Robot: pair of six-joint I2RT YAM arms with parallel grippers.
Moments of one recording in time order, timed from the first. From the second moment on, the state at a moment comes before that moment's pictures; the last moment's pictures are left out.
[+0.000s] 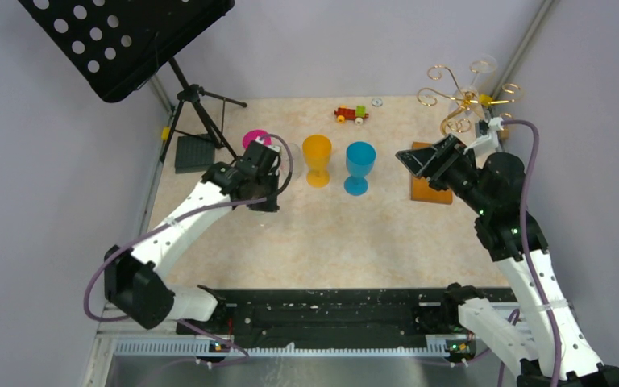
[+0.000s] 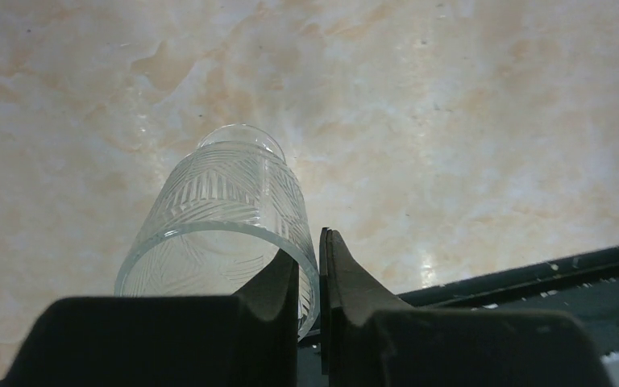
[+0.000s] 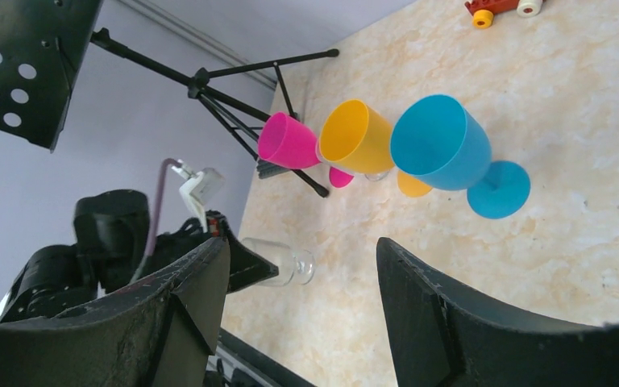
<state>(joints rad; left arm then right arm) -0.54 1.31 1.21 -0.89 -0.02 -0.40 0.27 0.77 0.98 -0.34 -0.25 0.82</state>
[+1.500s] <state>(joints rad) -0.37 1.58 1.28 -0.80 -0.19 -0.38 0.27 0.75 1.10 -0.53 -0.23 0.72</state>
